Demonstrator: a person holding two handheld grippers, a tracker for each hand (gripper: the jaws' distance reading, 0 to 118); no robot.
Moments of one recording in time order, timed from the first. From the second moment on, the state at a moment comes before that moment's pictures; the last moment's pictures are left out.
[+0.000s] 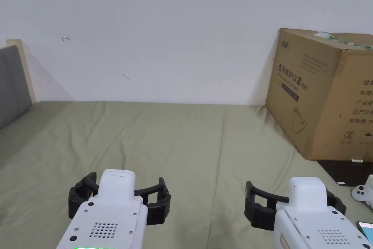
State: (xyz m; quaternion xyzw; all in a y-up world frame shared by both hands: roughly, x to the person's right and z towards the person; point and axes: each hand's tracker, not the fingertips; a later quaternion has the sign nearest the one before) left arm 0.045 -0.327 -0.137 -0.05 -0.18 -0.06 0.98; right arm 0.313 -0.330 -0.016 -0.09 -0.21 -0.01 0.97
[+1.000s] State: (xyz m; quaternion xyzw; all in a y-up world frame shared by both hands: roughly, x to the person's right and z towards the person) left arm 0.040 -0.329 -0.133 -0.05 -0.18 -0.05 0.98; right arm 0.307 -0.332 -0.019 -0.08 -0.18 -0.03 0.98
